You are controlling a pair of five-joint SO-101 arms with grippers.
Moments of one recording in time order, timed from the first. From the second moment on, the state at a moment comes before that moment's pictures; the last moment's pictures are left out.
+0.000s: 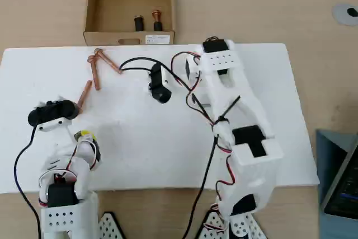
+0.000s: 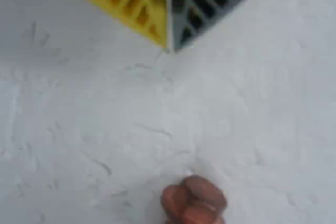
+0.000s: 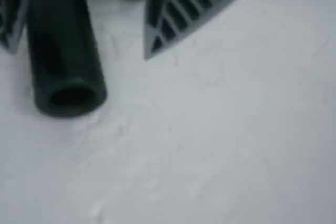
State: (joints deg) left arm -9.8 -103.7 94.9 60.3 1.3; right arm -15.8 20.4 -1.9 79.8 72.7
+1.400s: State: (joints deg) left arm -9.8 -103.7 94.9 60.3 1.3; right arm -16.5 6.4 -6.5 90.3 56.0
